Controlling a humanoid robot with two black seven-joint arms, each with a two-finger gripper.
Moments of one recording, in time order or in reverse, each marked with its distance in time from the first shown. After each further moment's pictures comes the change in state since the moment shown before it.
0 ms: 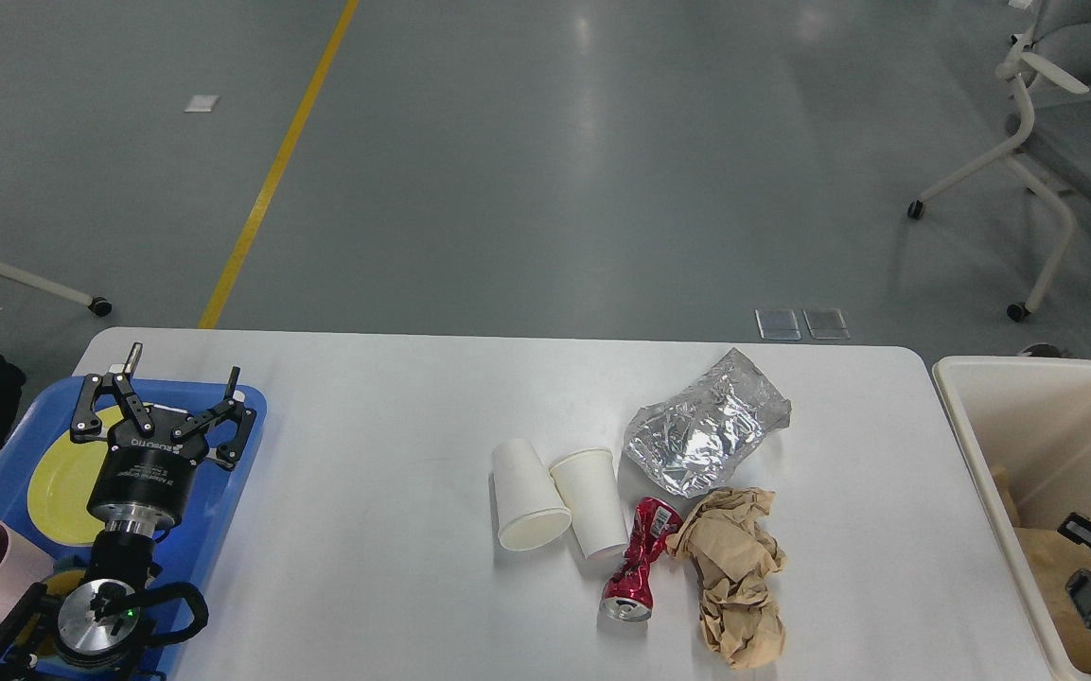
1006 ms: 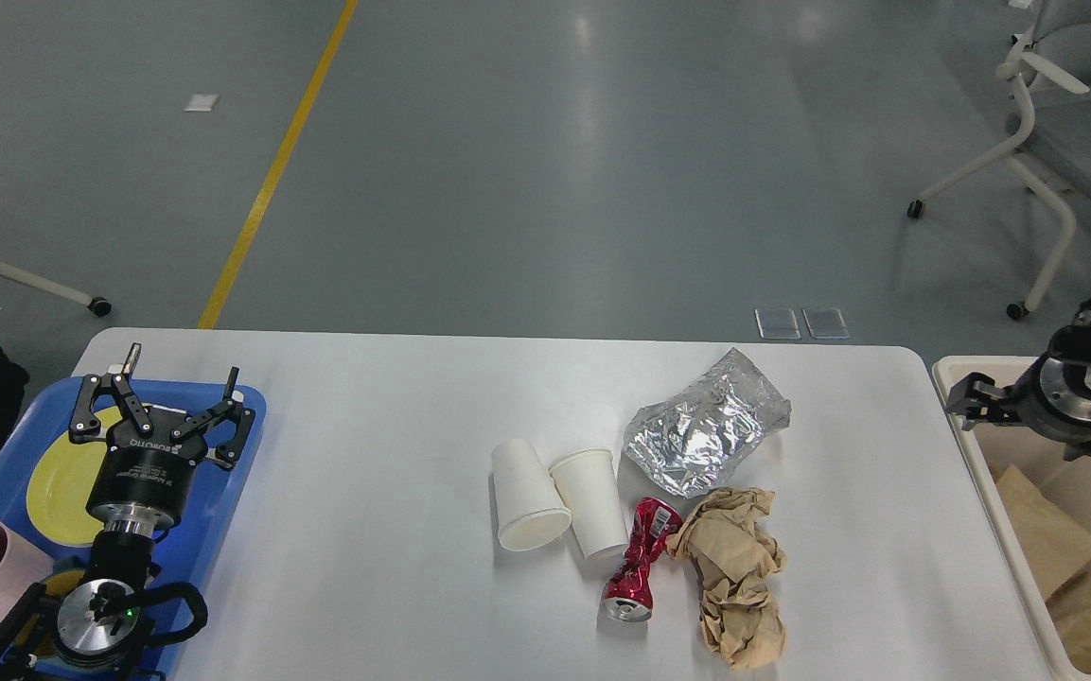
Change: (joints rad) left arm 0.000 0.000 -0.001 0.000 -0.001 0.000 0.000; right arm 1.012 -0.200 -0.131 1.015 -0.309 0.401 -0.175
